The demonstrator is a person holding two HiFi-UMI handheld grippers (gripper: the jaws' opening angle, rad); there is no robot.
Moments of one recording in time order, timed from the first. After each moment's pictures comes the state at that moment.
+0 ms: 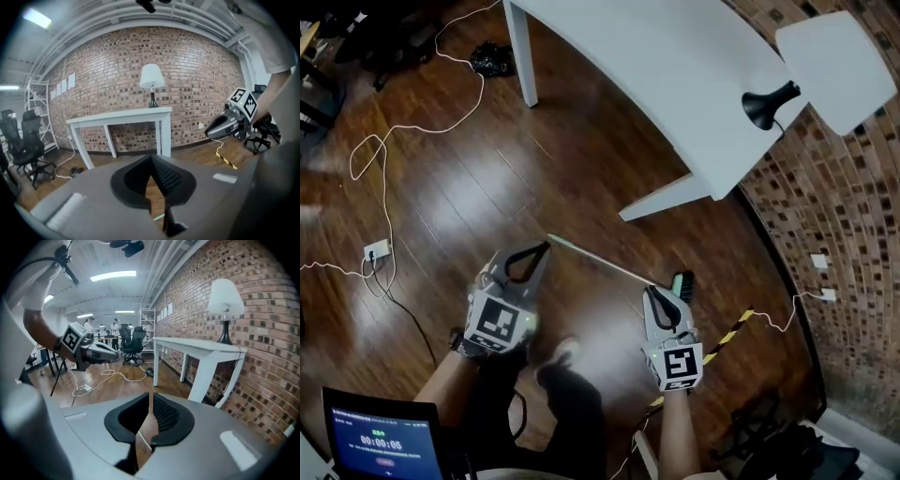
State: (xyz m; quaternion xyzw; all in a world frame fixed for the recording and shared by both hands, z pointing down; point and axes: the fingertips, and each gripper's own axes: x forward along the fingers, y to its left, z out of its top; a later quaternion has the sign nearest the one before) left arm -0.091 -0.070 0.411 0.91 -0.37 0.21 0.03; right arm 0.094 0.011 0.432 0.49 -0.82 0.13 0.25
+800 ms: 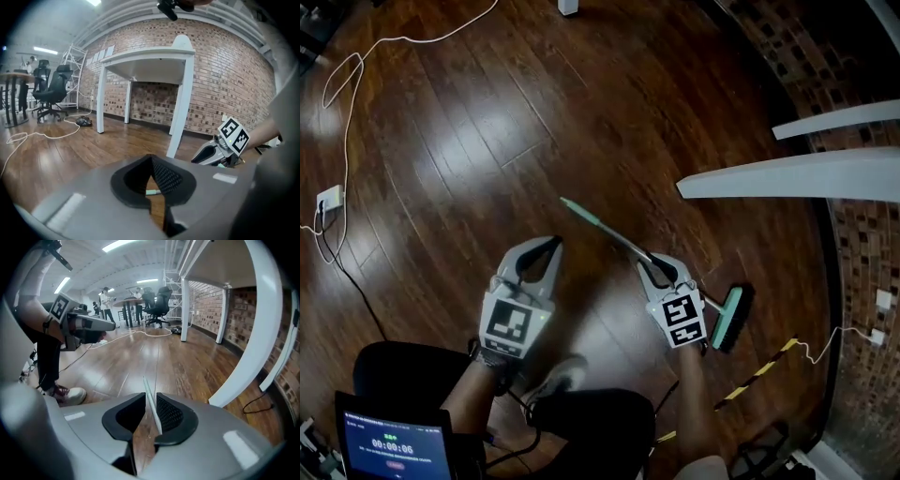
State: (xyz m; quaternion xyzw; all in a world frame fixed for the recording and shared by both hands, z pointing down) left arm -0.115 -0.047 0.812 0.84 -0.48 0.16 0.17; right arm 0.055 -0.018 0.910 0.31 -0.85 0.17 0.39
